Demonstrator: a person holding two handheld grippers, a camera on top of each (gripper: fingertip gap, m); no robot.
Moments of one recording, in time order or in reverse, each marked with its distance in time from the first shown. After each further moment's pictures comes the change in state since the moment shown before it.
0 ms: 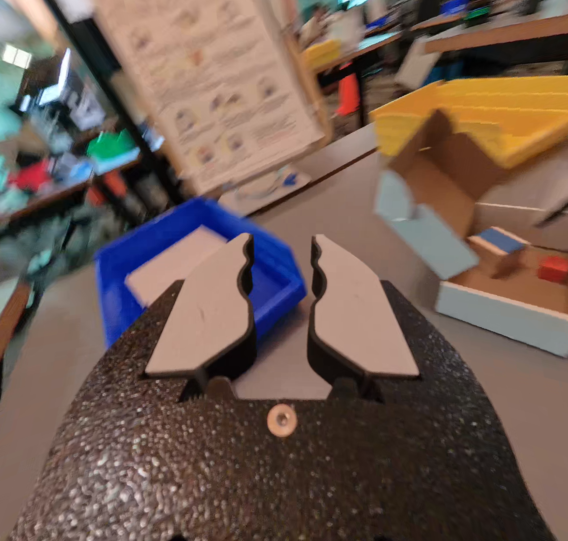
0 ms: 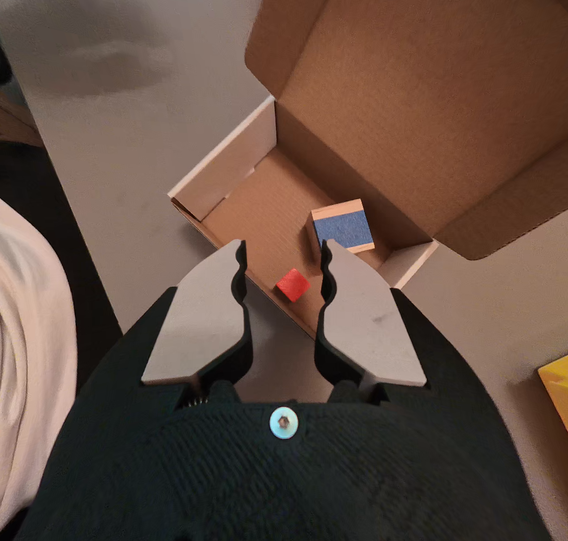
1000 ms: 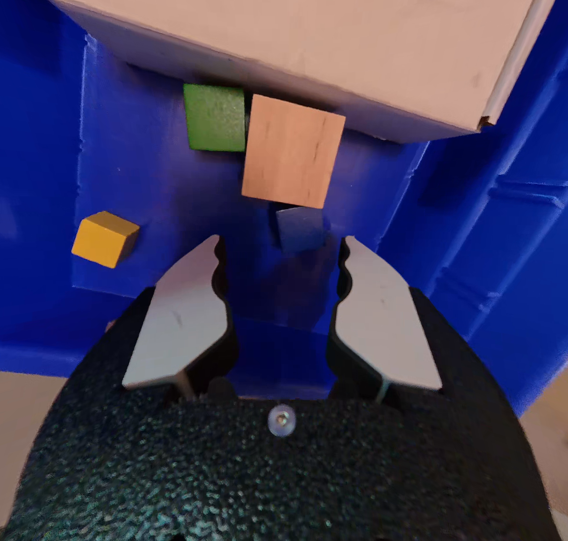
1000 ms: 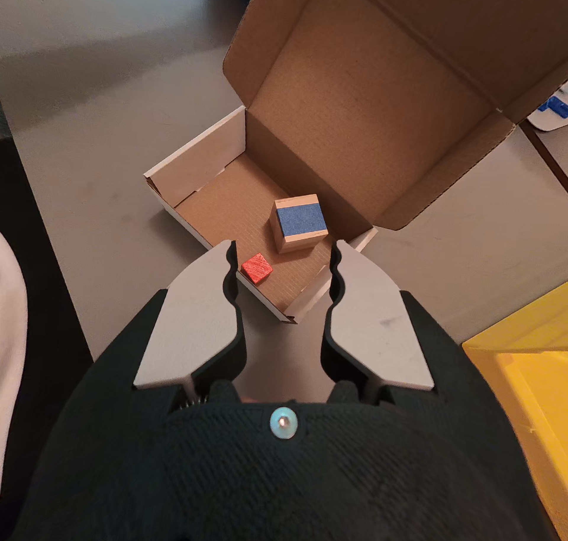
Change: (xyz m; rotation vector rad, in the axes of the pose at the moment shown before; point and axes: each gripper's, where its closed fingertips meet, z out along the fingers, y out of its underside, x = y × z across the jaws) left arm -0.074 0.186 0.136 -1.146 -0.506 -1.022; right arm 0.020 0.005 -0.030 0.120 0.117 -0.095
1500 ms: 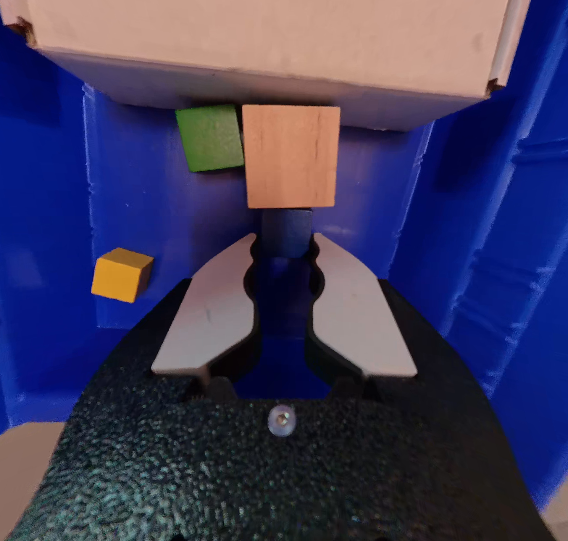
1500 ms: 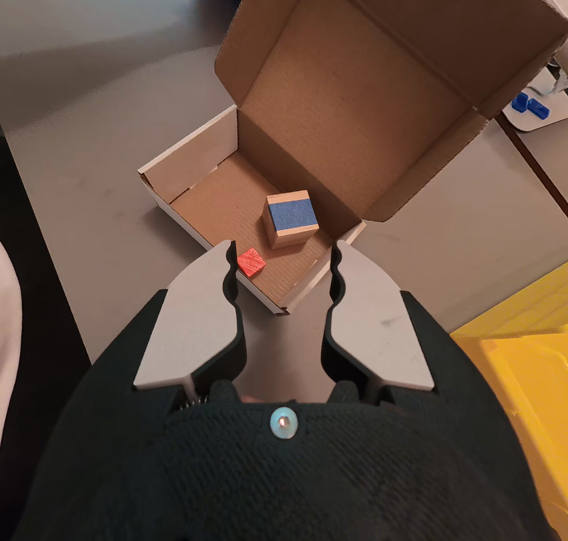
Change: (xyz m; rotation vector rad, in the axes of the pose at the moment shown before) left arm -0.007 -0.003 0.007 0.063 0.029 0.169; right arm 0.005 0.002 -0.008 0.011 0.027 -0.001
